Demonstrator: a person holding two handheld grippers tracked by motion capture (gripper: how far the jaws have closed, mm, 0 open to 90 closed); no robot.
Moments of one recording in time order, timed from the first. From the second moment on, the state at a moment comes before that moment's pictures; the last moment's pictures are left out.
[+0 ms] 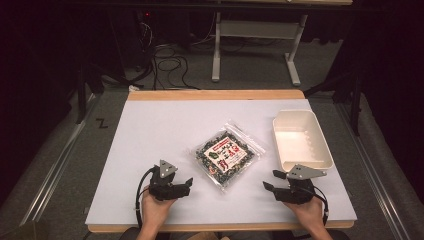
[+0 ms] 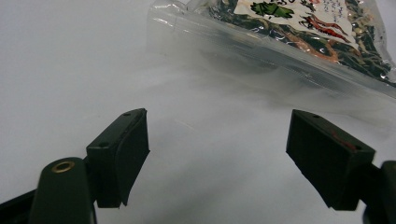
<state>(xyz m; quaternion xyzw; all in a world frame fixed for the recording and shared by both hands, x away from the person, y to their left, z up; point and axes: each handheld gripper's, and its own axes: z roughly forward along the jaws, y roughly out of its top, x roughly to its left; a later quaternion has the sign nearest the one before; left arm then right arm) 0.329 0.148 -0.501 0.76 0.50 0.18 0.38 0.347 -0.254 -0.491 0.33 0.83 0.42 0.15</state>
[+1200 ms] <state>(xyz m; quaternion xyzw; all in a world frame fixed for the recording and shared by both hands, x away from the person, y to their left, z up) 0.341 0.096 -0.465 0.78 0.44 0.21 0.39 0.348 -0.248 -0.495 0.31 0.84 0.41 0.16</state>
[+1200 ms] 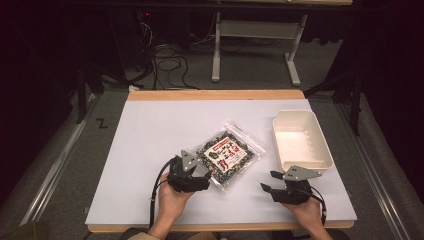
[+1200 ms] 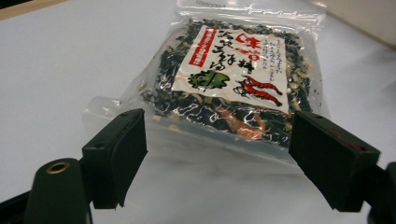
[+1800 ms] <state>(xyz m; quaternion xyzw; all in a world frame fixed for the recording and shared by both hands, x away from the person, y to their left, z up) 0.359 0.071 -0.480 0.81 0.42 0.20 0.36 0.357 -0.251 -0.477 0.33 0.81 0.47 0.11</state>
